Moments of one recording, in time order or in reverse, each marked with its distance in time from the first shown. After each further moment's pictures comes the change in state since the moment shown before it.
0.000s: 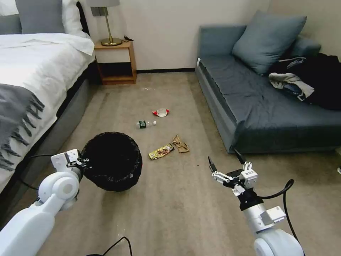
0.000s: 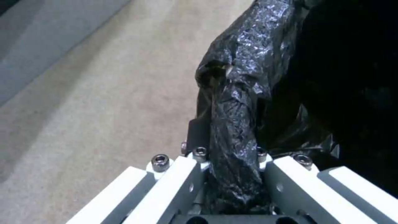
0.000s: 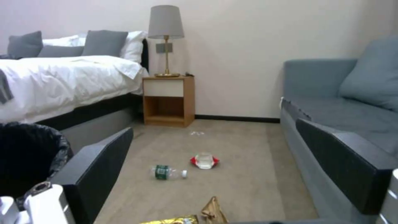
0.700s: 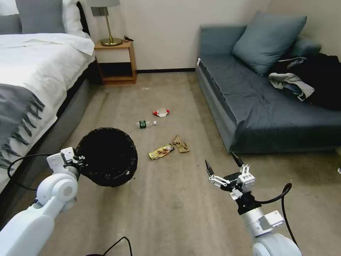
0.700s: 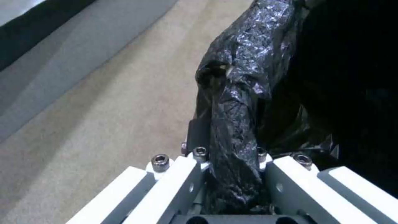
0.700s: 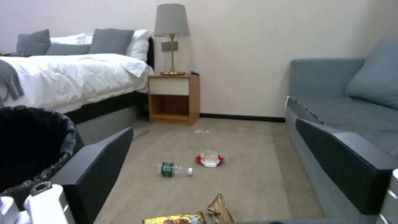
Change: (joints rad) left arm 0.004 -0.009 -0.023 0.005 0.070 -0.056 0.005; right arm -0.024 0.012 -0.006 0.012 -0.021 0.007 -0.020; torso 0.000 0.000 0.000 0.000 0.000
